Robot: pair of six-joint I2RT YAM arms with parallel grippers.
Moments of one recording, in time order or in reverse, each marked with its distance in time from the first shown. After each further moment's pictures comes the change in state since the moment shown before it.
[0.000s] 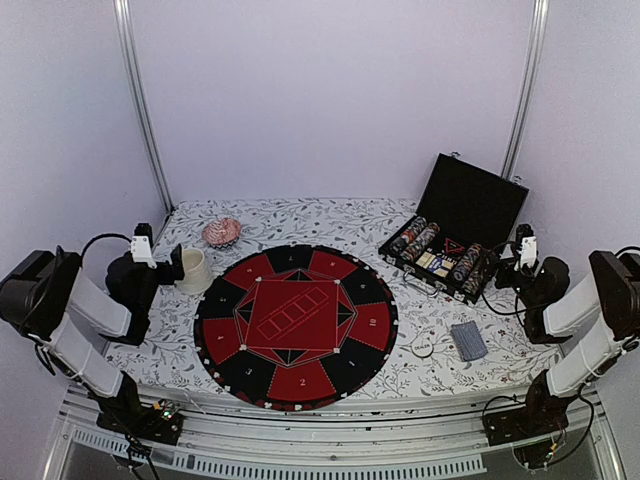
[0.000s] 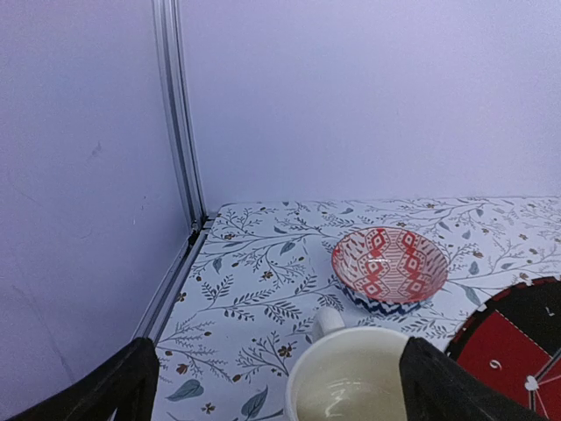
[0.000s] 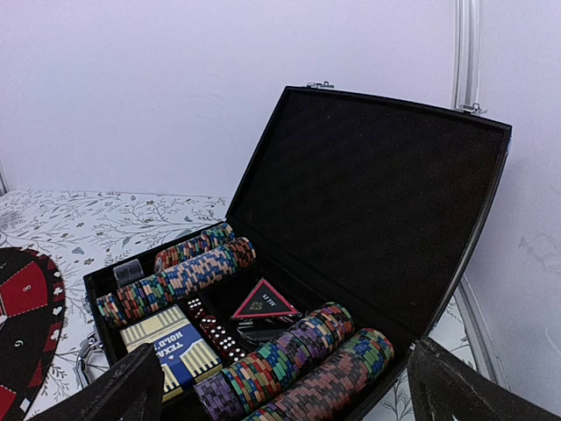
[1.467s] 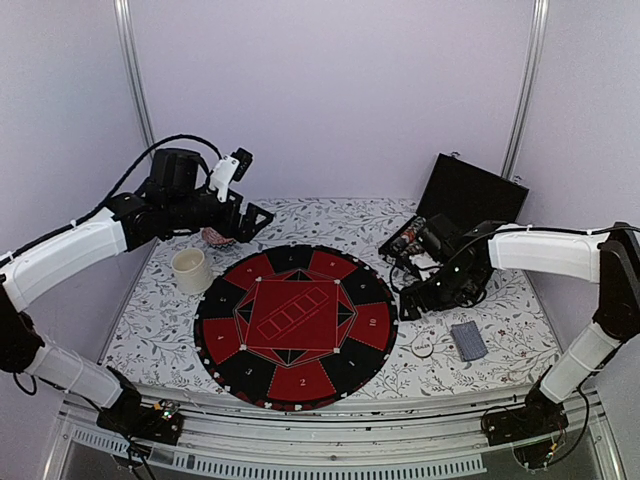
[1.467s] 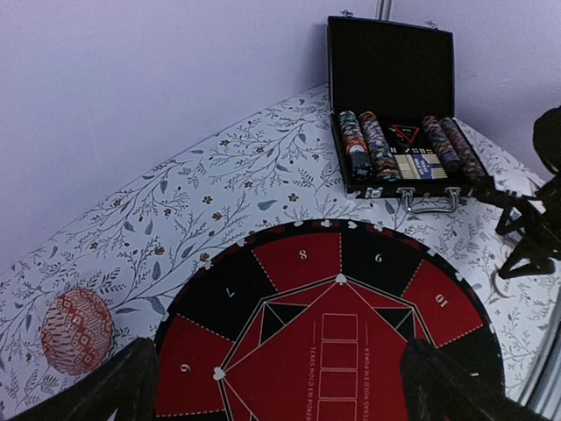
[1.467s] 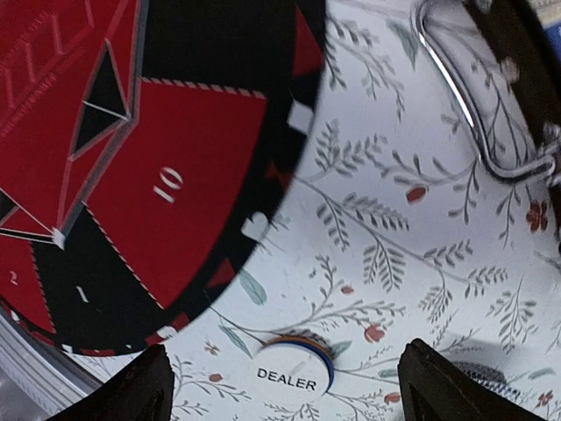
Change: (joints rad) left arm -0.547 -0.208 0.940 -1.574 0.229 0.004; right arm 0.744 0.059 0.845 -1.990 0.192 0.276
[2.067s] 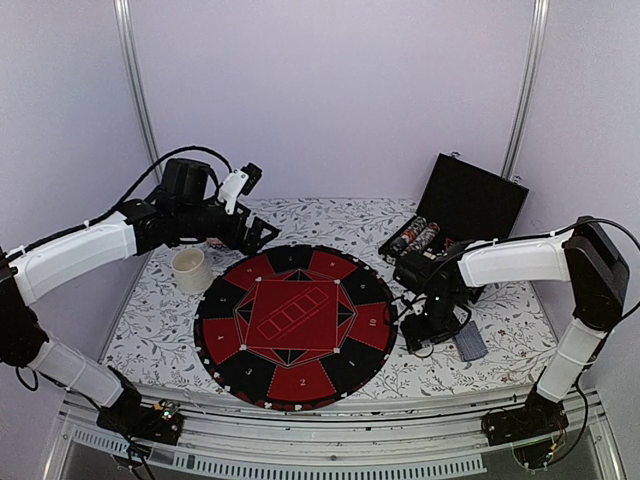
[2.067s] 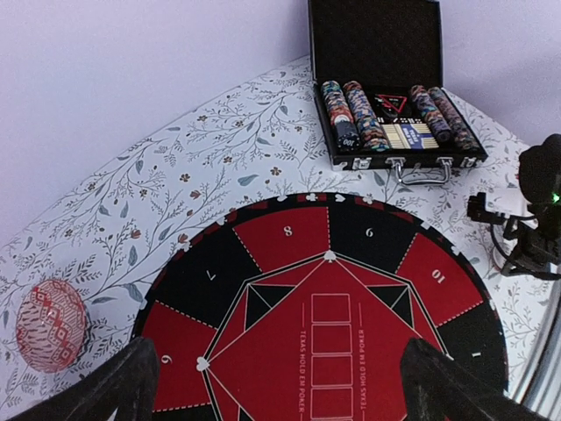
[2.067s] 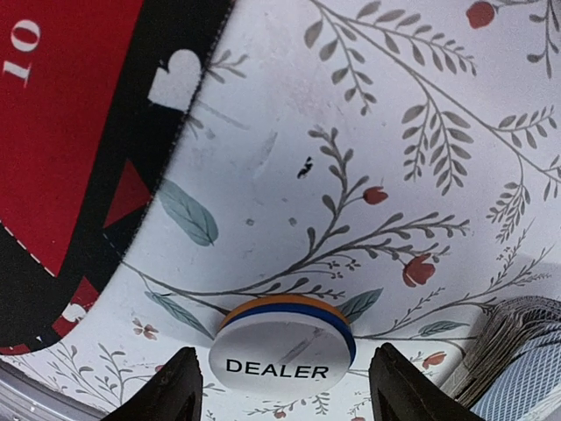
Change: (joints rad) left arm -0.001 0.045 -0.040 0.018 0.060 0.029; right arm 0.133 0.145 -0.033 -0.129 0.111 0.155
